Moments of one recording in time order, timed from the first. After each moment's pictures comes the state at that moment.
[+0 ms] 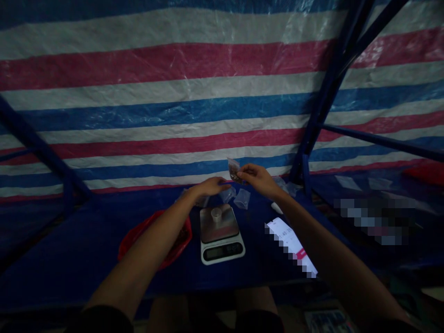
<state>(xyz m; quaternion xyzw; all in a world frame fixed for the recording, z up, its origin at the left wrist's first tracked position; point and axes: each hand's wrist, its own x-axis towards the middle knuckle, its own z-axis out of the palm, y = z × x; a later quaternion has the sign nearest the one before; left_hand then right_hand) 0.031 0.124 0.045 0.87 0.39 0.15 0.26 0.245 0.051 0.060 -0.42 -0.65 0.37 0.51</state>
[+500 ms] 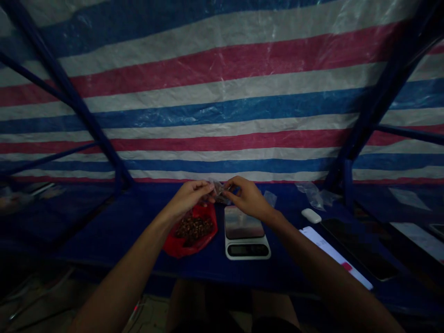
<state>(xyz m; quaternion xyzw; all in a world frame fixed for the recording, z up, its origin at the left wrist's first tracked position) -0.087 -0.013 0.103 0.60 0.49 0.39 0.50 0.126 0.019 0.055 -0.34 -0.79 0.21 0.47</state>
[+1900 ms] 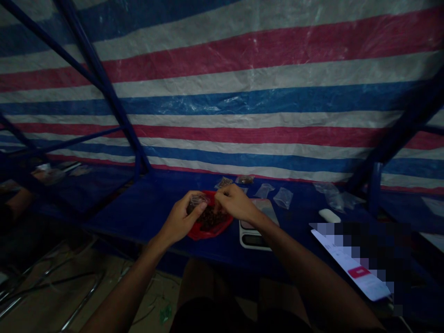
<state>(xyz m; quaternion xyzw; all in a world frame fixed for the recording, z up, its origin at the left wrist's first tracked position) -0.160 -0.090 0.047 0.70 0.53 0.41 0.23 0.035 -0.027 0.067 -0.35 -0.76 0.44 0.33</state>
